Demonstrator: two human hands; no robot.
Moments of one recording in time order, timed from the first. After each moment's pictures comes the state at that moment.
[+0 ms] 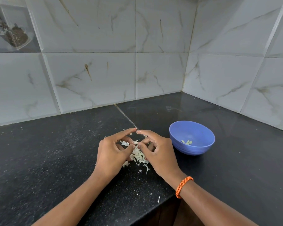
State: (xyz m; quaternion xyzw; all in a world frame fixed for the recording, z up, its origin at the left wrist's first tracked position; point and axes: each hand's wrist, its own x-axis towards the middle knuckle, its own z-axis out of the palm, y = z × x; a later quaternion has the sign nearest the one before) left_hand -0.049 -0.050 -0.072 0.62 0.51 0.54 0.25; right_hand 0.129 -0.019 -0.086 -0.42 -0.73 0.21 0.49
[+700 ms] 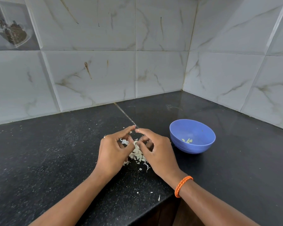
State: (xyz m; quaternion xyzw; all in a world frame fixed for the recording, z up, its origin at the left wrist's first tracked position) left_hand -0.049 -0.044 -0.076 0.63 0.51 0.54 0.22; right_hand 0.125 -0.021 -0.085 -0.42 -0.77 0.15 0.46
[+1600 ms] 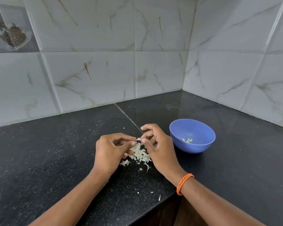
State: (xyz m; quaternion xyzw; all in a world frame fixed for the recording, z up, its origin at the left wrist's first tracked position) left_hand -0.051 -0.044 -0.074 0.56 0.52 0.57 0.31; right_hand 0.130 -0.014 -0.088 -0.42 -0.71 0.22 0.51
